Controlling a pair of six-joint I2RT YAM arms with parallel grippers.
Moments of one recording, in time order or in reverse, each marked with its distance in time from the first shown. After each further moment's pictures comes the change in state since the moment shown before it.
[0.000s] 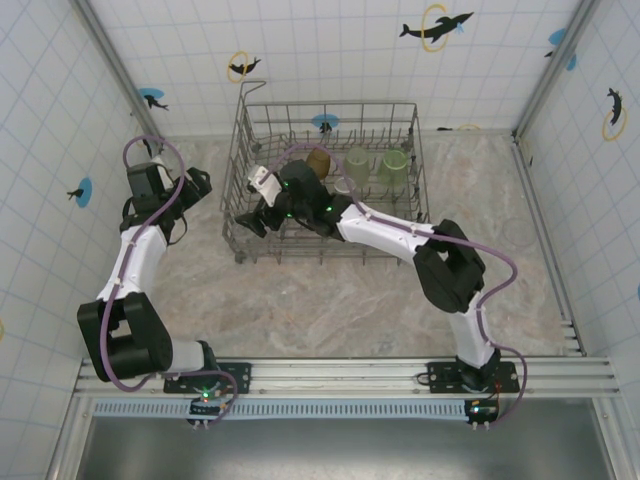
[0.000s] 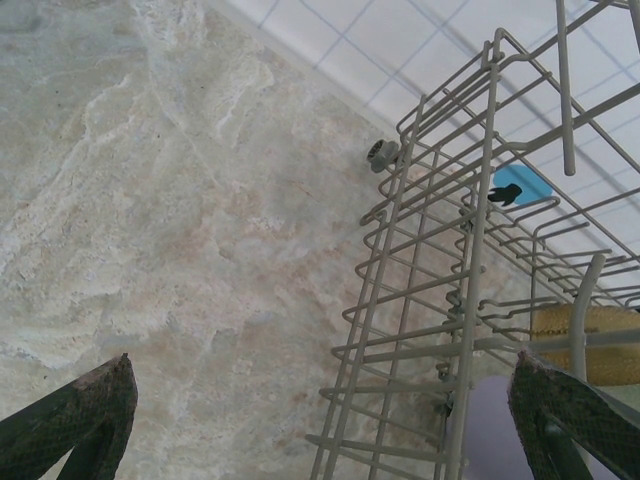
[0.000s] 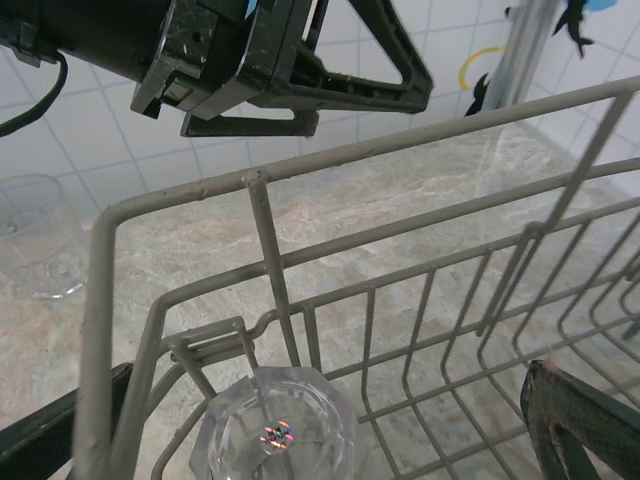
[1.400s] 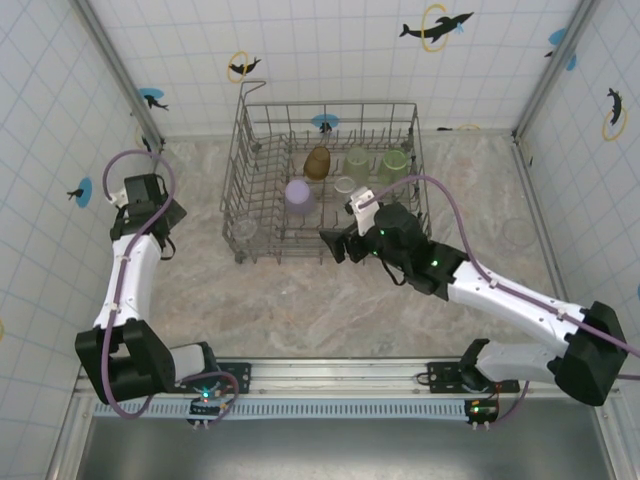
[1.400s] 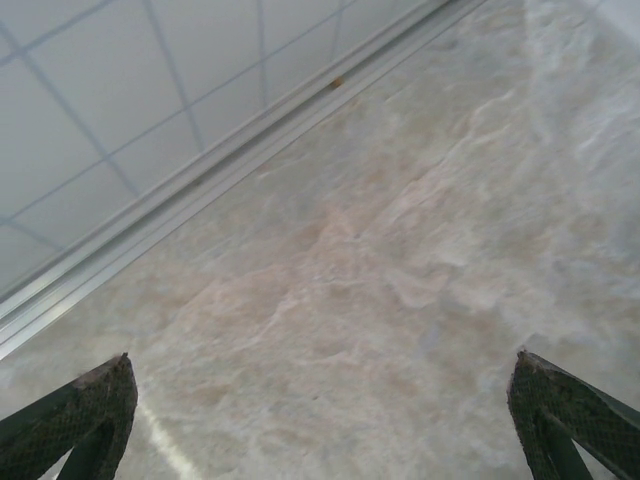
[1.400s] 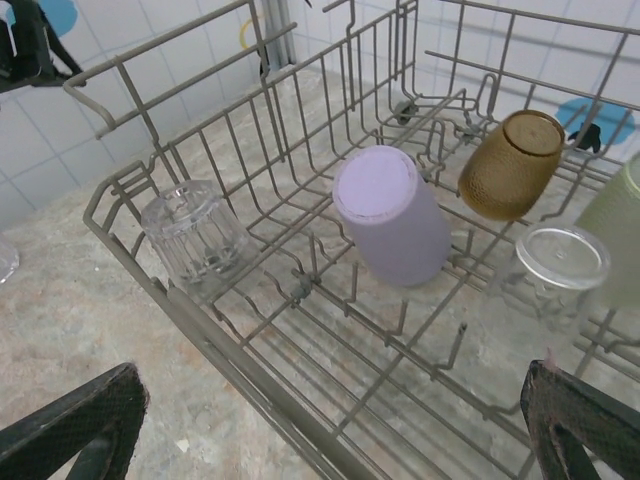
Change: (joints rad) left arm 0.005 -0.112 0.029 -0.423 -0.602 -0.053; right arm -0.010 -0.854 -0.736 -0.132 0.403 0.262
